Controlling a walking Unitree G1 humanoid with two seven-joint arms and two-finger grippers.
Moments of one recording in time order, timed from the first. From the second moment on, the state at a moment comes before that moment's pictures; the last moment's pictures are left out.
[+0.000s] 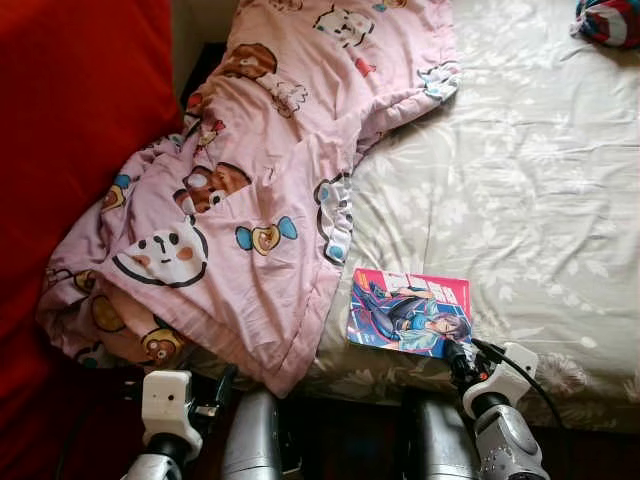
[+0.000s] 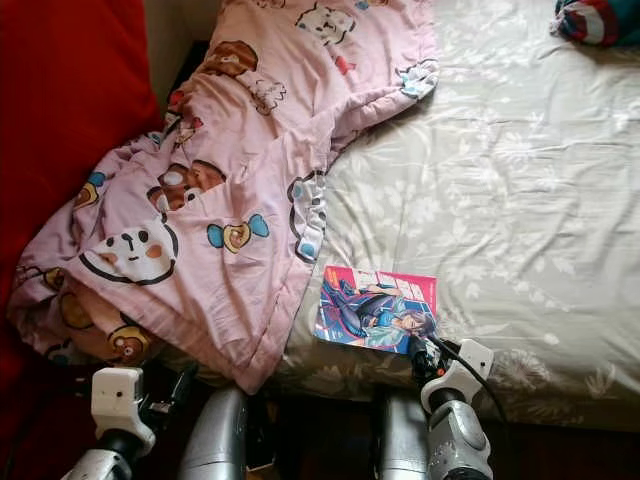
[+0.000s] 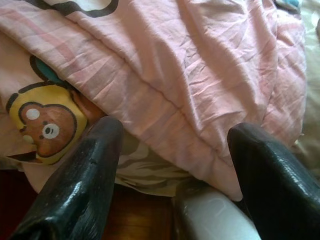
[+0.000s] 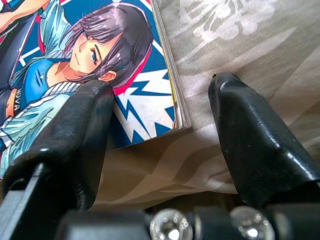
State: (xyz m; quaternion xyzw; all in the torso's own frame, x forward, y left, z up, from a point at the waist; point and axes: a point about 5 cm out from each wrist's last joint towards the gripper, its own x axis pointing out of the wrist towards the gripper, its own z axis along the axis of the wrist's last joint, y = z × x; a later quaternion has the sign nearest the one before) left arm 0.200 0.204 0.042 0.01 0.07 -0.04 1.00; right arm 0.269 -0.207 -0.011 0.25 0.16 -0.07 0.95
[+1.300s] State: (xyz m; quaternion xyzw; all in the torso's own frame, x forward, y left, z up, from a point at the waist) left arm 0.191 0.202 0.051 0.06 0.07 -0.07 0.99; right arm 0.254 -0.190 -0.020 0.49 0.12 0.04 0.86
